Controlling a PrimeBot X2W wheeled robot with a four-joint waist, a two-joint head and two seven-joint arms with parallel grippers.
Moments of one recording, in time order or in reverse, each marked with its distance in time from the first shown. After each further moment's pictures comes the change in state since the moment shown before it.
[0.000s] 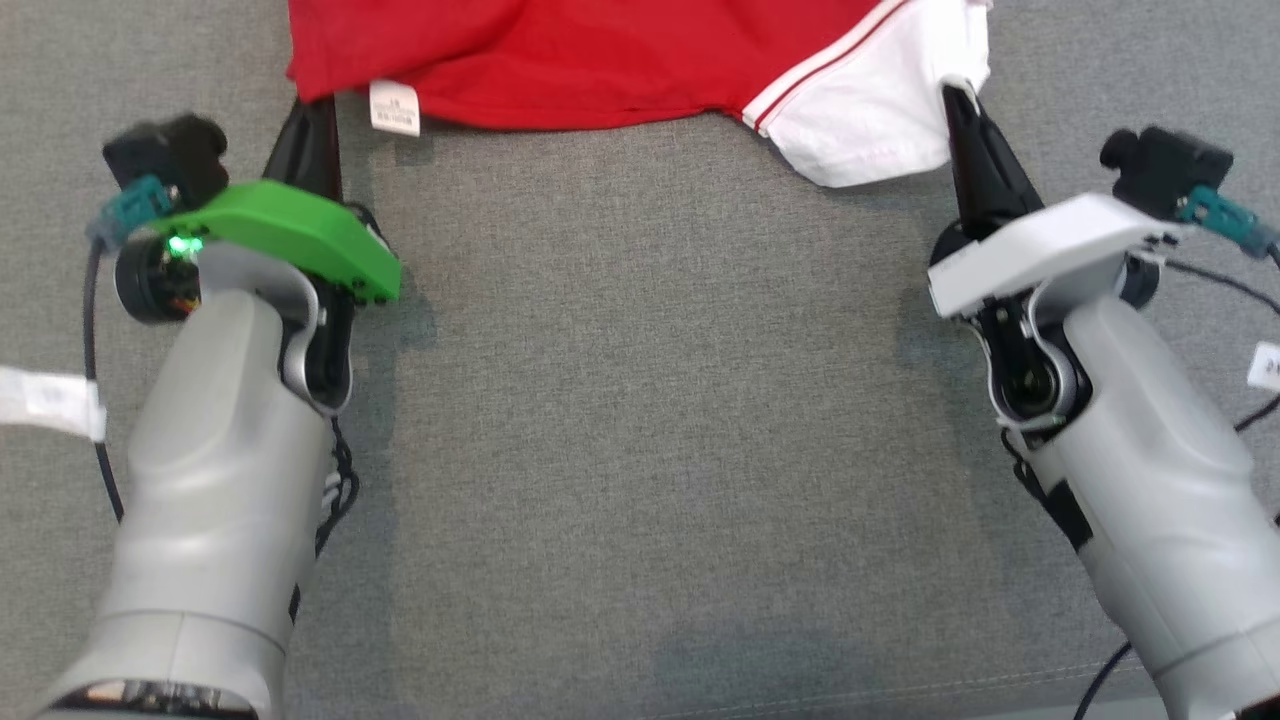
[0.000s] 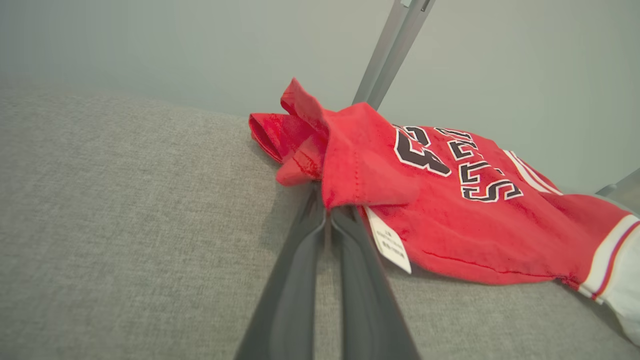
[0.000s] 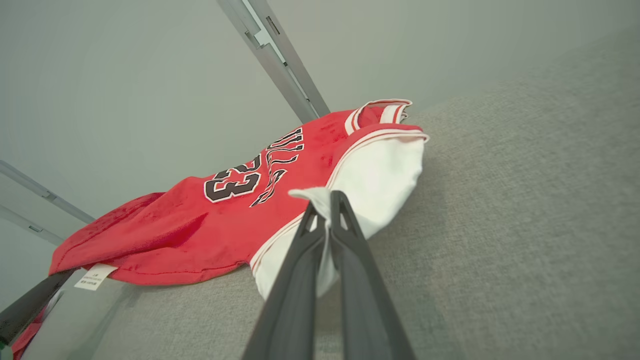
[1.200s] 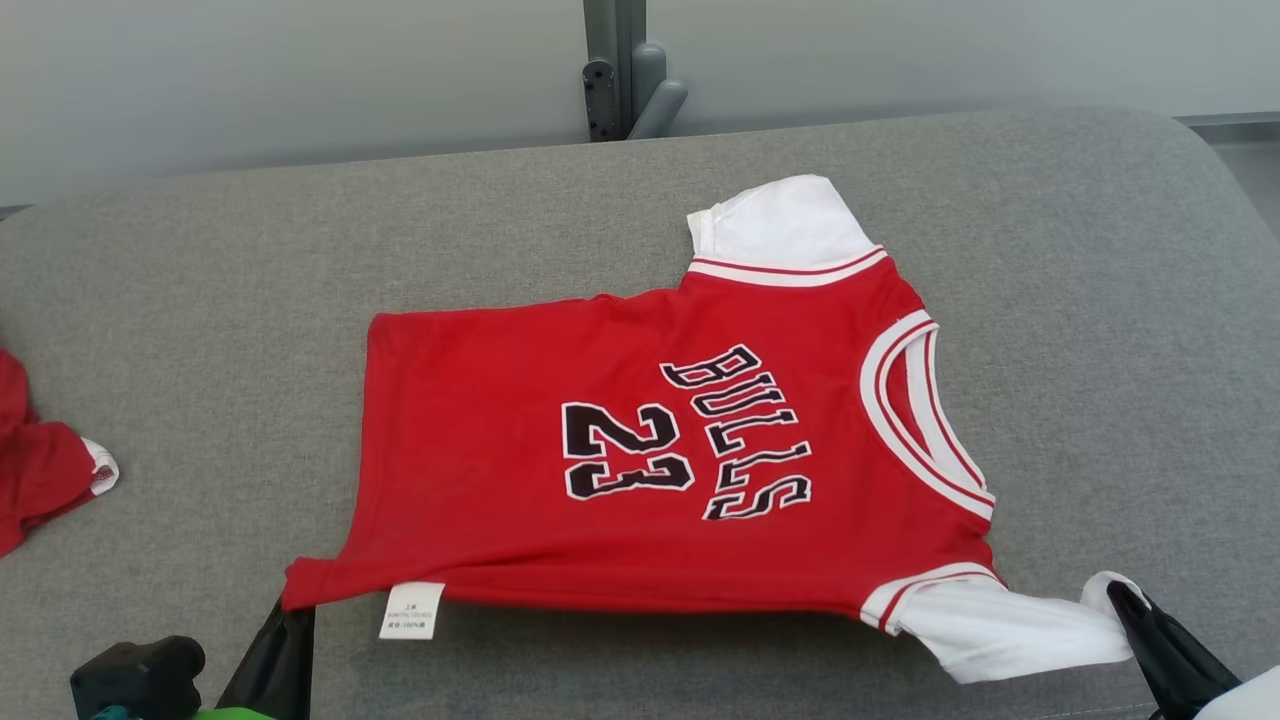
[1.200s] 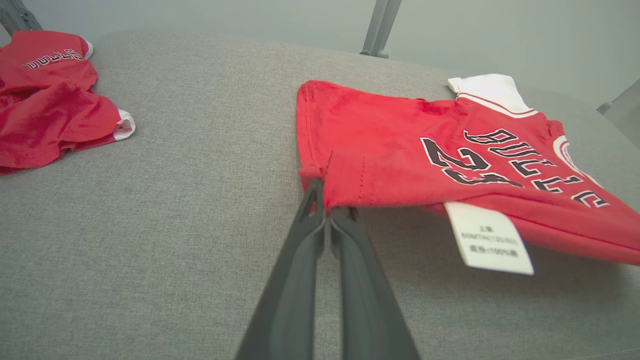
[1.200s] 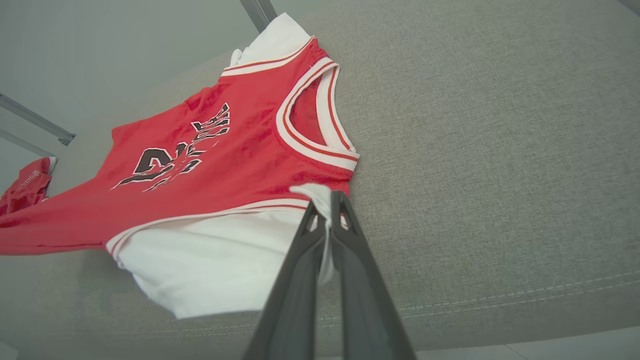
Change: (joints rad) left arm 1.229 0.265 0.063 -1.347 0.049 0.382 0.484; right arm 1.181 0.096 -0.544 -1.048 -0.303 0.000 0.717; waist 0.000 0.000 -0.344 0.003
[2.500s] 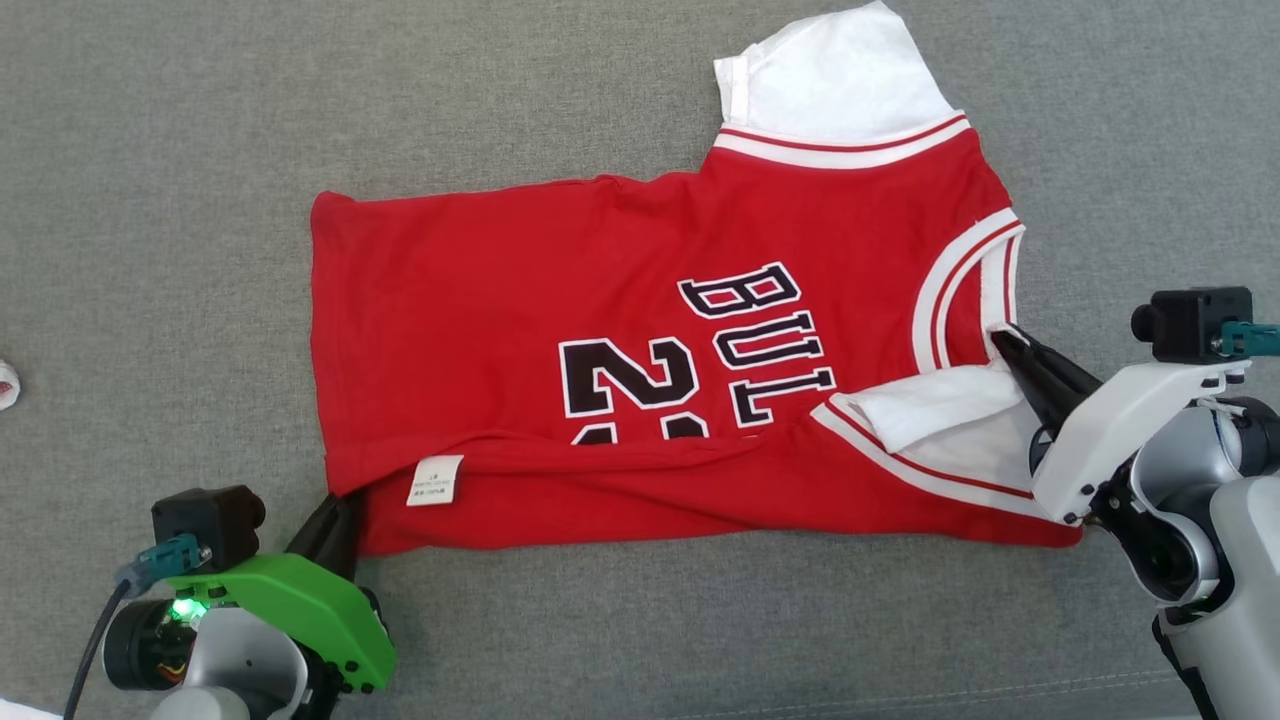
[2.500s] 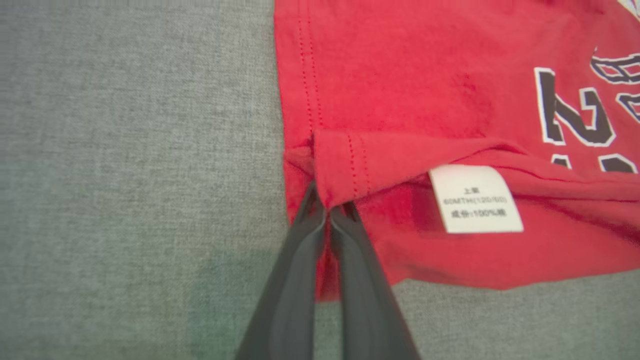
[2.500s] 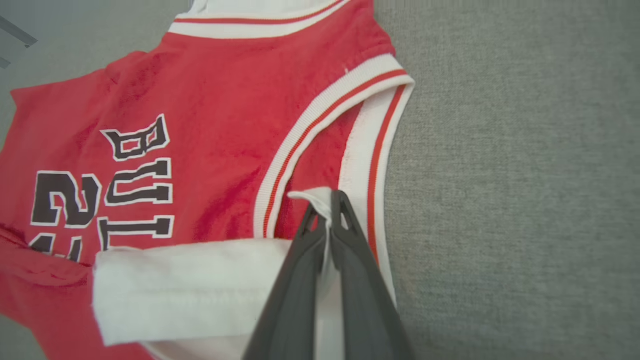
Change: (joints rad) left arm -0.330 -0.031 -0.079 0.335 -0.062 -0.134 0.031; right arm -0.674 -0.222 0.297 0.512 0.044 0.000 -0.067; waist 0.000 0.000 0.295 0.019
